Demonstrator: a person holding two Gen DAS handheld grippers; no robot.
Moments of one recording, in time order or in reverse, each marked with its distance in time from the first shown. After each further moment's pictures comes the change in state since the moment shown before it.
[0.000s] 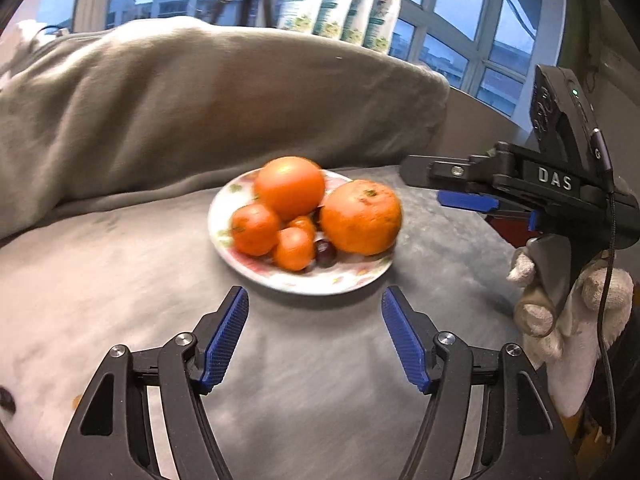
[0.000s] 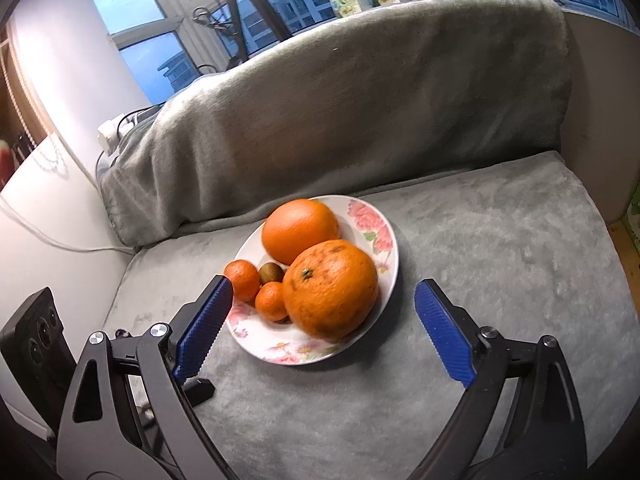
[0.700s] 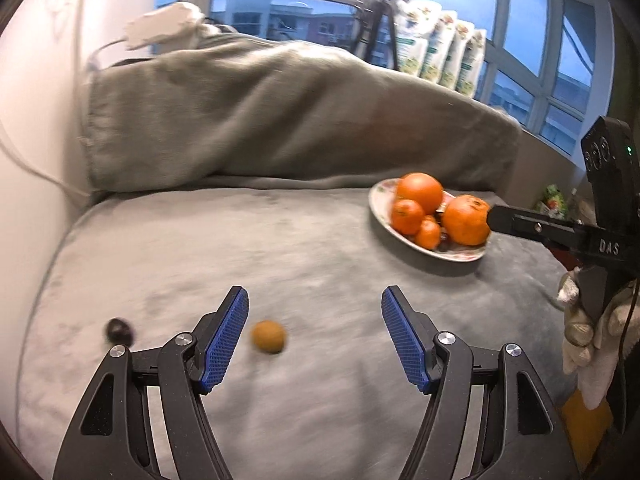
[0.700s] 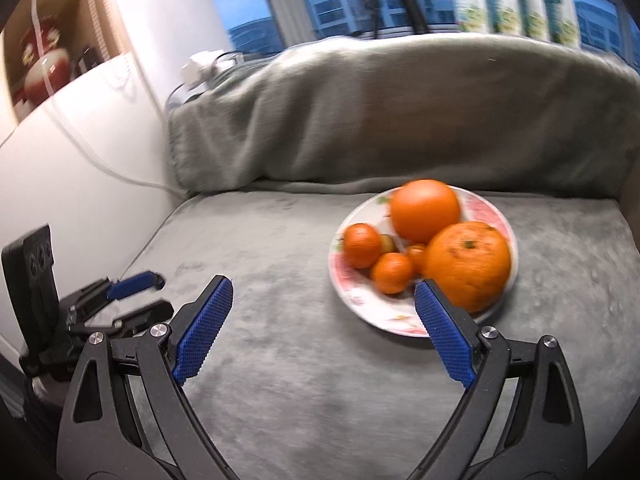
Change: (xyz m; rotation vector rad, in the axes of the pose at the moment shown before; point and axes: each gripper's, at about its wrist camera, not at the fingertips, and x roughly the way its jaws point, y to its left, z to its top) left arm -0.092 0.080 -0.042 -0.134 -0.086 0.236; right arm -0.001 0.104 -0.036 -0.265 0.023 0.112
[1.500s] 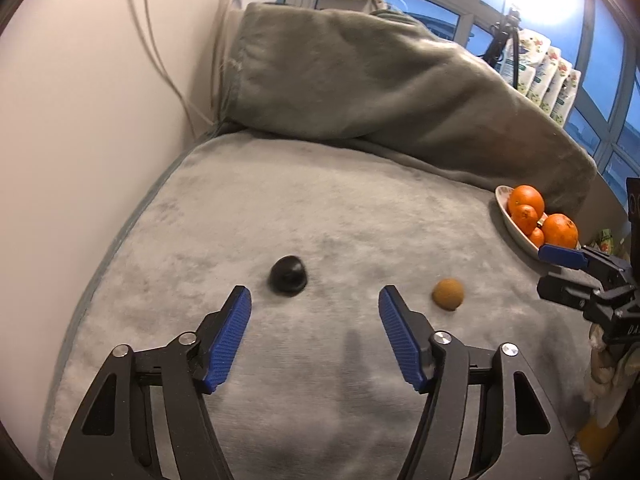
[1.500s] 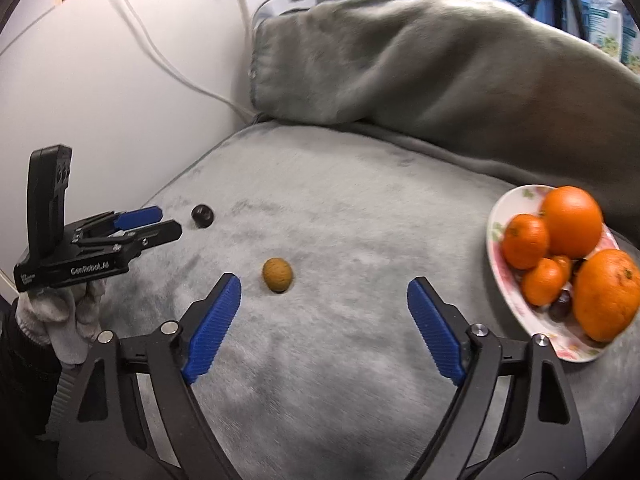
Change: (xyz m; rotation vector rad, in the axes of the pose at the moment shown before) left arm -0.013 0.122 -0.040 -0.211 0.049 0.167; right arm 0.071 0.102 -0.021 -0.253 0.161 0.102
